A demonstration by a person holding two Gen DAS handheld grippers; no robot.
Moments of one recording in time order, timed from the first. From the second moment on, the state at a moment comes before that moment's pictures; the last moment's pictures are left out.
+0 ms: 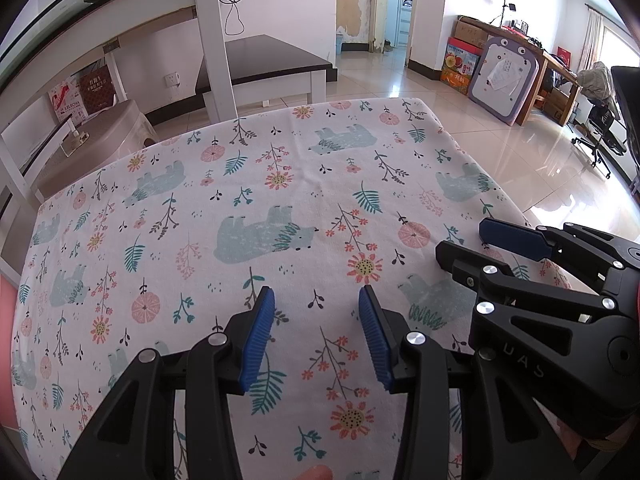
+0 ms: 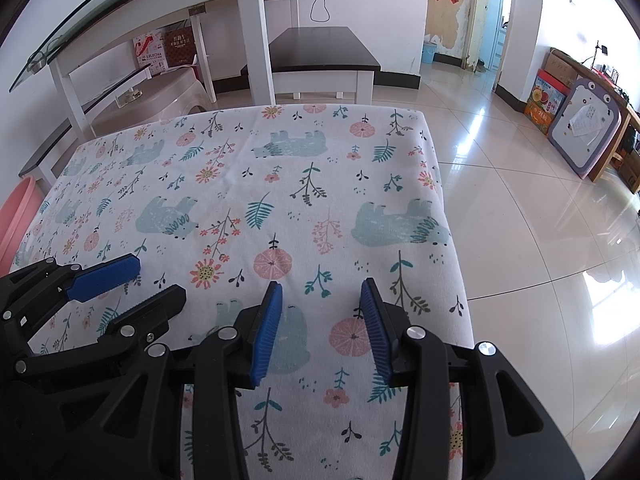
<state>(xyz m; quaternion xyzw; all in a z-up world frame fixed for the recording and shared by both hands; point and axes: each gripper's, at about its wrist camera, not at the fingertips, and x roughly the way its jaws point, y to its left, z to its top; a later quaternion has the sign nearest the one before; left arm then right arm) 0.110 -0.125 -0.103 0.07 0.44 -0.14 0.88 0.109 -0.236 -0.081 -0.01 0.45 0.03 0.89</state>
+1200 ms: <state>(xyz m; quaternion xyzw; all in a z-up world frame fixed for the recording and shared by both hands) 0.105 -0.117 -0.097 0.06 0.44 -0.11 0.89 0.097 -0.230 -0.081 -0.01 0.45 0.01 0.89</state>
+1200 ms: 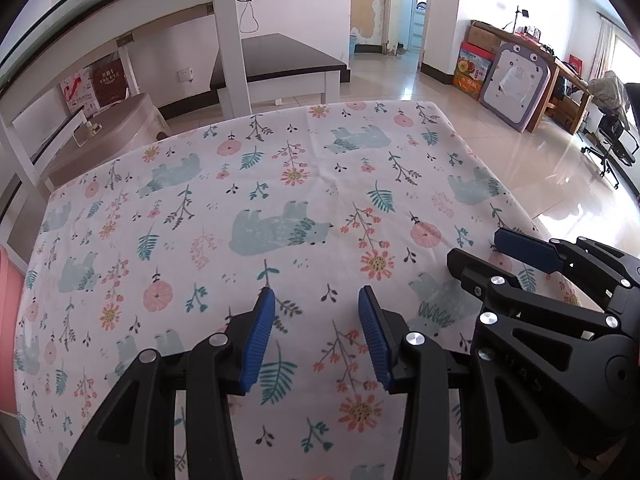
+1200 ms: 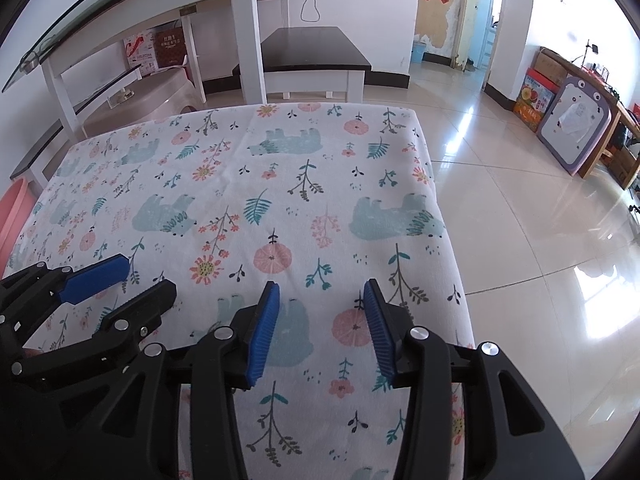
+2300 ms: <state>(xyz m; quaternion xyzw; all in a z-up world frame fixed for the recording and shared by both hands) 0.101 -0.113 -0.098 0.06 0.44 -0.09 0.89 0.096 -0.227 -0.082 0.00 0.45 -0.01 0.89</state>
